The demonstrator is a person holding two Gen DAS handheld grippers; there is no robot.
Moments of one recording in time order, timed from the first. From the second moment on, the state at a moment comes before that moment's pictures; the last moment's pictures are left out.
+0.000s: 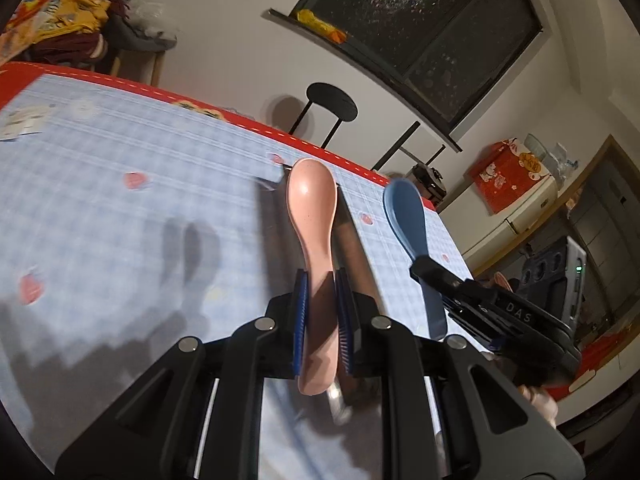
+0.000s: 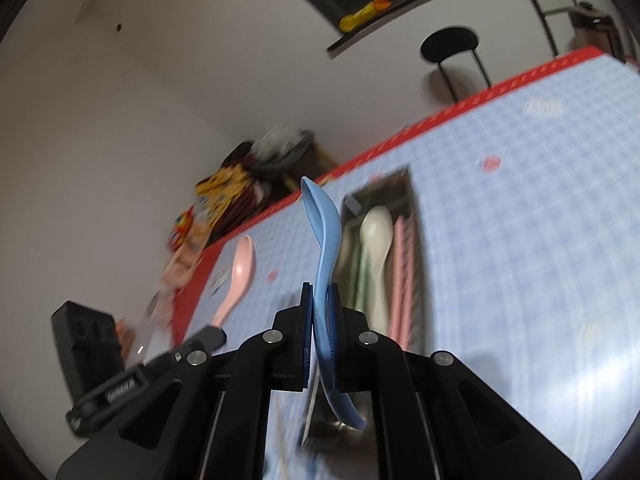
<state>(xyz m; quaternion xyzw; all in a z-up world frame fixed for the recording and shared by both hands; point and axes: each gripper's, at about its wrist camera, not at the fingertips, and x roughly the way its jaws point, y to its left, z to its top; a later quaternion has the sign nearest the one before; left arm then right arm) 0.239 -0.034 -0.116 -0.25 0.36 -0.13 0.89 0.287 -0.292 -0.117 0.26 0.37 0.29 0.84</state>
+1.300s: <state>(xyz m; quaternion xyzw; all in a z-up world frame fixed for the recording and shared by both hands) 0.294 0.016 -0.113 -0.31 0.35 -0.08 0.88 0.359 -0.236 -0.163 0.32 0.49 0.23 0.78</state>
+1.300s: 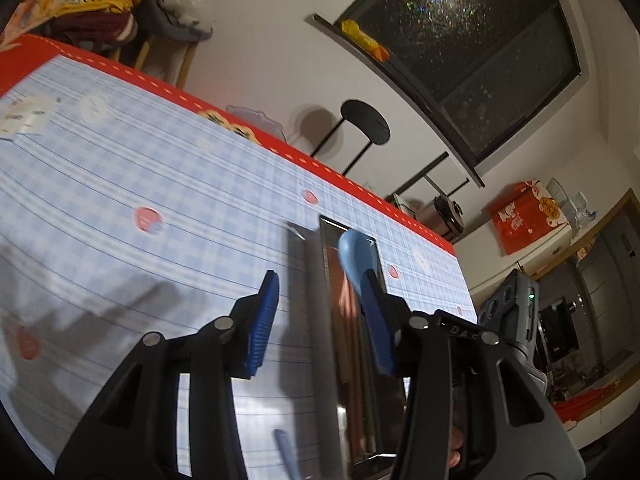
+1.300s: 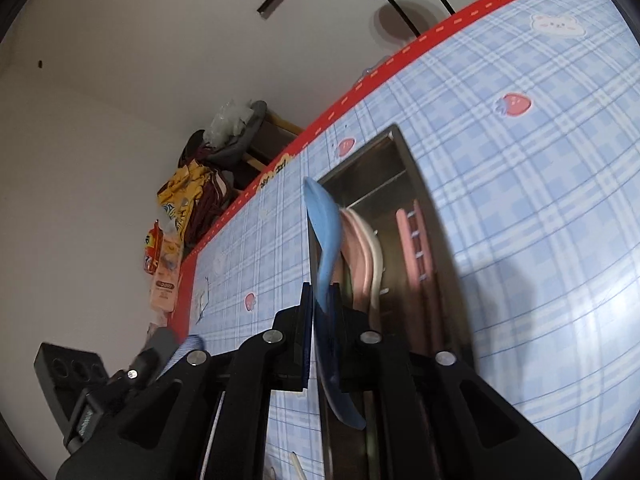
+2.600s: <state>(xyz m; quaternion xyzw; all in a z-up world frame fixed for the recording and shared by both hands) 0.049 0.026 -0.133 -0.04 0.37 -0.07 0.93 0.099 -0.221 -0.145 -0.01 0.38 0.24 0.89</state>
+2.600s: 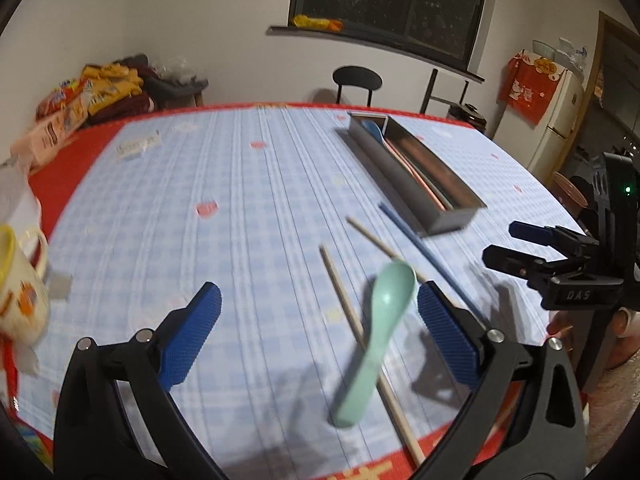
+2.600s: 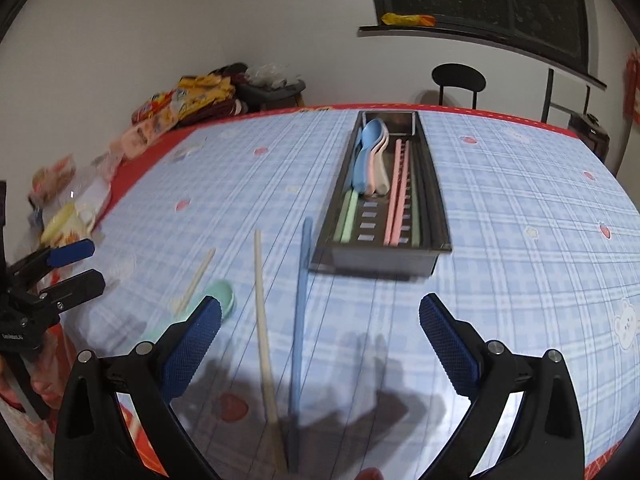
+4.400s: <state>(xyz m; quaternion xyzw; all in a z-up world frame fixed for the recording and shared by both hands) 0.051 -0.022 -0.178 0.10 0.42 -0.19 0.88 0.085 -0.169 -0.182 -0.13 0.40 0.30 0.85</state>
